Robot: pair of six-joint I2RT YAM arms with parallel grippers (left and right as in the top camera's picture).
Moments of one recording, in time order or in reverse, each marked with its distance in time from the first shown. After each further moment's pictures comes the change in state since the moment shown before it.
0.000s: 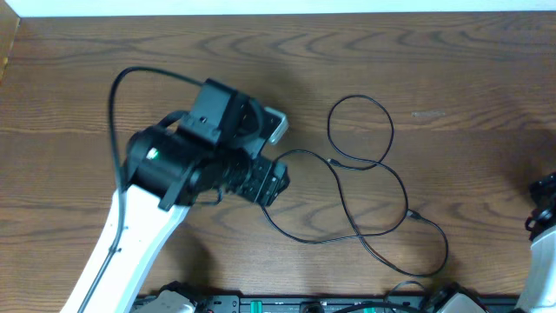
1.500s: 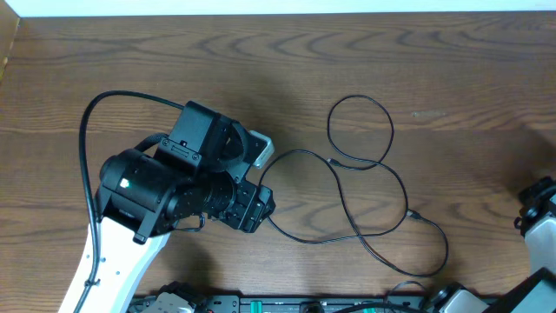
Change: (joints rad) left arm -0.001 -0.085 0.000 -0.149 -0.002 0.000; right arm 0.000 0.163 -0.103 0.259 0.023 -0.089
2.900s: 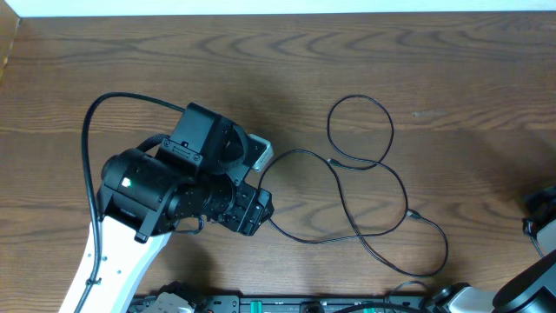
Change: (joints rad) left arm 0.000 0.000 -0.009 -0.023 0.000 0.000; right arm -0.135 0.190 -0.008 0.163 -0.322 0.109
